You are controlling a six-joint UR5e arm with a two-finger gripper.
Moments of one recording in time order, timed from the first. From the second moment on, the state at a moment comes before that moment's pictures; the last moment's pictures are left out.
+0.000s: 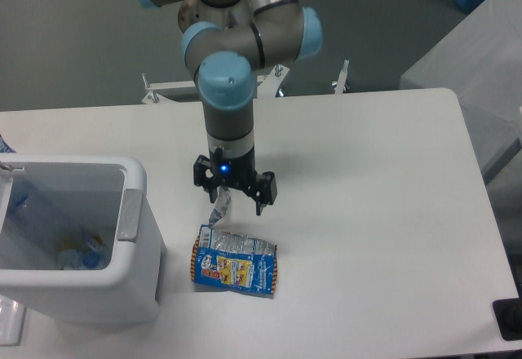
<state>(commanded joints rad) 2.28 -1.87 -1.95 -0.71 1.56 0.67</state>
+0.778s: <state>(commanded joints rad) 2.22 -1.90 -2.01 -0.71 1.65 0.72</state>
